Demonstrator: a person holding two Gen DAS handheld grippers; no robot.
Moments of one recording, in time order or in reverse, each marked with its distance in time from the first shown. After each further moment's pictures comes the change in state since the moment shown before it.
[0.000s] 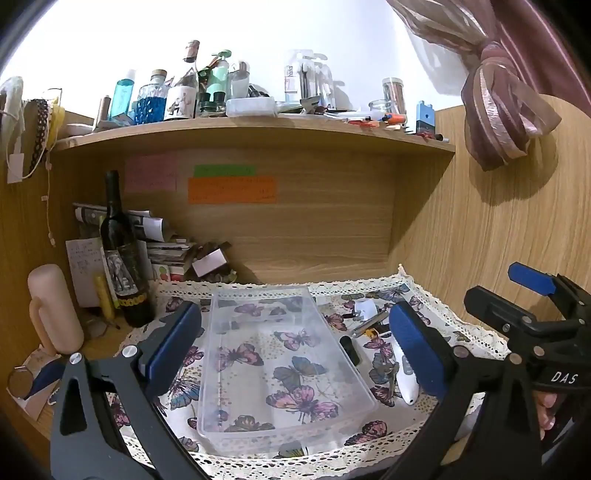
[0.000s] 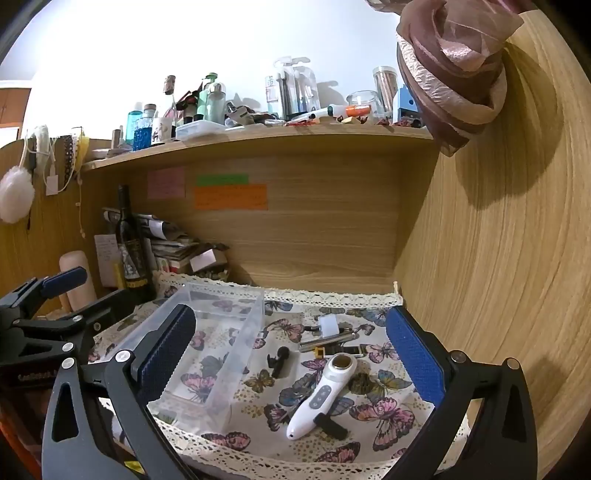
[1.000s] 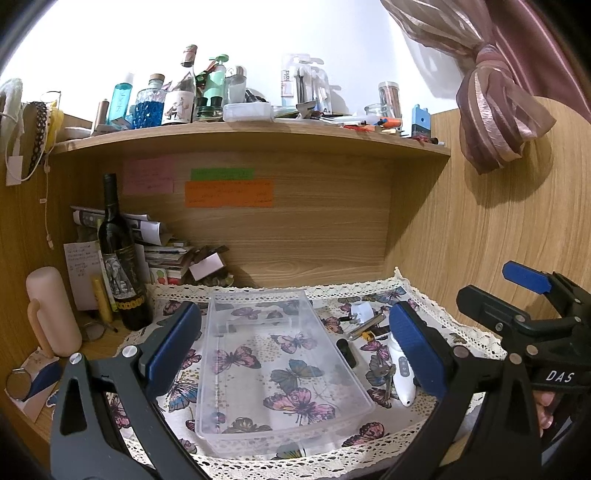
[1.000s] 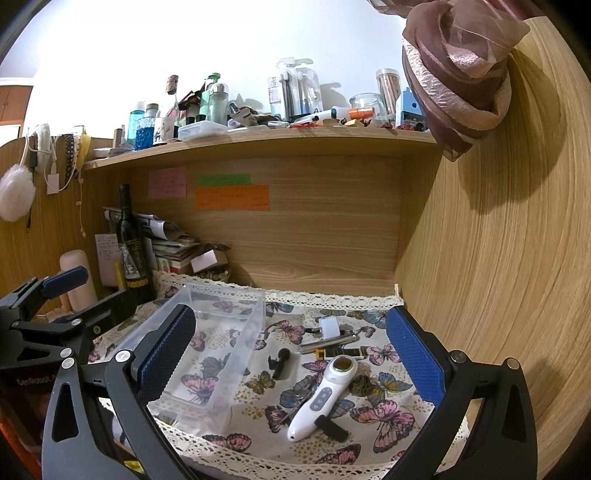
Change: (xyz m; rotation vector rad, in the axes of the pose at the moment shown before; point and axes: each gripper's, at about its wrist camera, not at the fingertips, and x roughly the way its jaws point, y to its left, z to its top) left arm -0.001 -0.002 -0.001 0.002 -0.021 -0.007; right arm 0.000 0.002 0.002 -0.007 -0.002 -0.002
